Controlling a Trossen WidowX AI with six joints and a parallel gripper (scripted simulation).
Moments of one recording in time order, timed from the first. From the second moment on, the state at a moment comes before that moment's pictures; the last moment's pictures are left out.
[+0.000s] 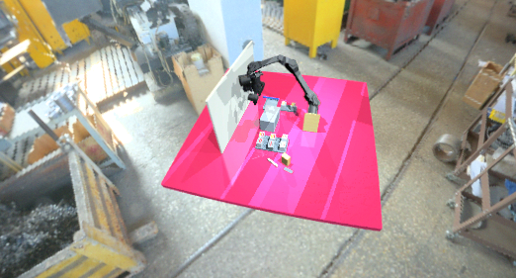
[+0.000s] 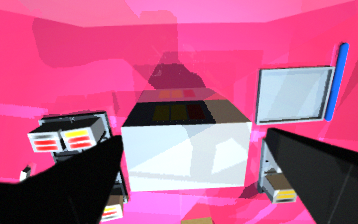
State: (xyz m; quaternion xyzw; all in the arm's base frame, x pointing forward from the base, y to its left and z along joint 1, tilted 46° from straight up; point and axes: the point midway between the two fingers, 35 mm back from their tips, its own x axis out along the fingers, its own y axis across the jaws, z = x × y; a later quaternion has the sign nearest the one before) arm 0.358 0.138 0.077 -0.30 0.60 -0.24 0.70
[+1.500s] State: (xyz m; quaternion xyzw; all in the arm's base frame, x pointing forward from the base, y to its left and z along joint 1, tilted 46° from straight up) arm 0.215 0.198 -0.091 -0.71 0.59 0.28 0.27
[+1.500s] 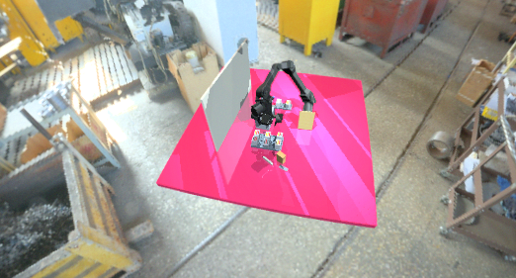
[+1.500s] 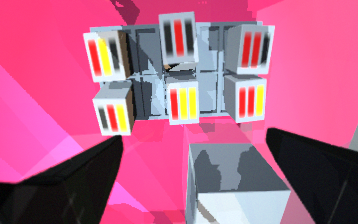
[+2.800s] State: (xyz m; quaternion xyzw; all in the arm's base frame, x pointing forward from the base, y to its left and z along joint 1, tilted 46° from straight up) arm 0.230 0.156 -0.128 -0.71 0.59 0.28 0.27
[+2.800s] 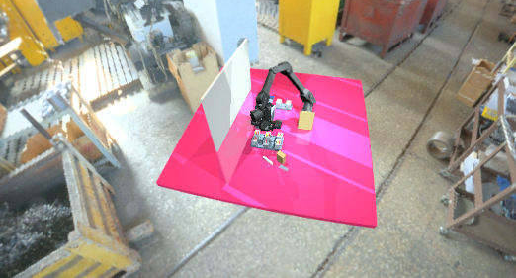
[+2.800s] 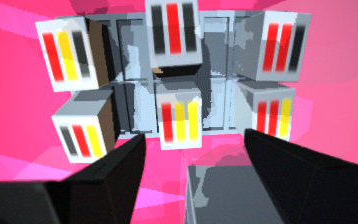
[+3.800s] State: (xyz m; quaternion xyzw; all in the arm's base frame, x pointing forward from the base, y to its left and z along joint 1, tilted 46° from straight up) arm 0.238 0.121 -0.163 -0.71 0.59 0.28 0.27
